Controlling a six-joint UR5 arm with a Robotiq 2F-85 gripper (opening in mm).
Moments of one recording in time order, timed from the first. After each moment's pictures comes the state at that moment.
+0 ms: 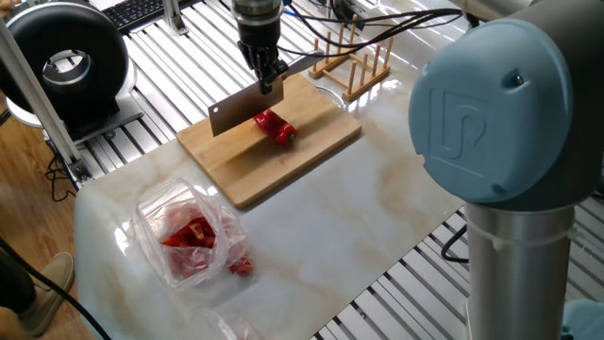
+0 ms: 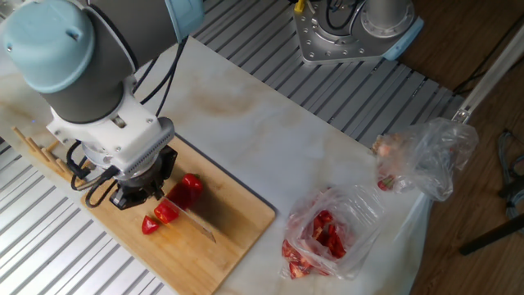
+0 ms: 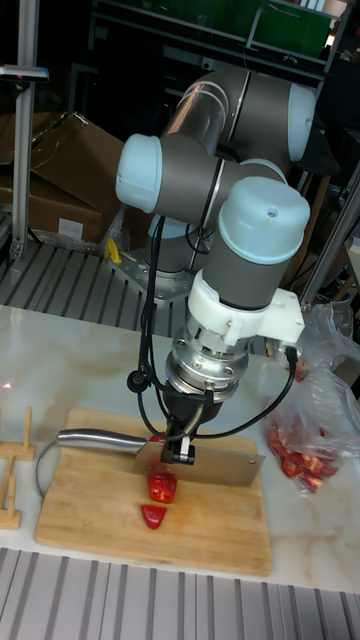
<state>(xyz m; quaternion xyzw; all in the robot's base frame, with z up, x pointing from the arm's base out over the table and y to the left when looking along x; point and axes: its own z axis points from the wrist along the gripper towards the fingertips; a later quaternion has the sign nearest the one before) 0.671 0.022 0.099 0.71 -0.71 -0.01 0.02</state>
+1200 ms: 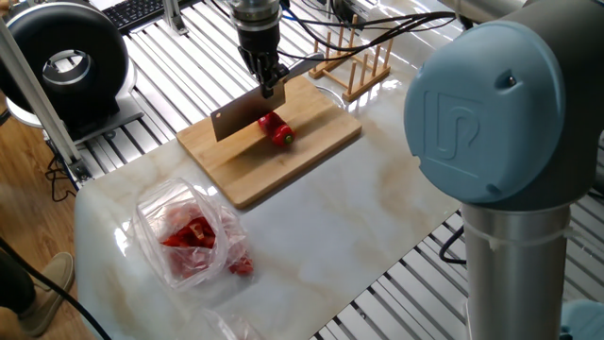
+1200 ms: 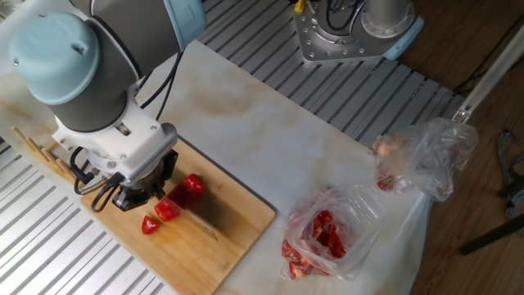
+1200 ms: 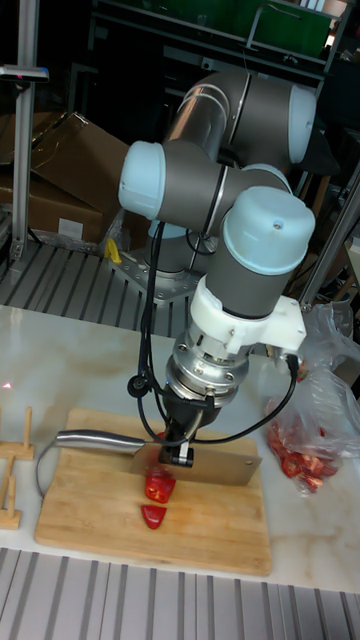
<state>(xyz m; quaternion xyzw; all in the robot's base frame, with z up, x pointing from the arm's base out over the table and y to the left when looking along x) 0.667 0.021 0.097 0.71 -0.71 -0.02 0.04</state>
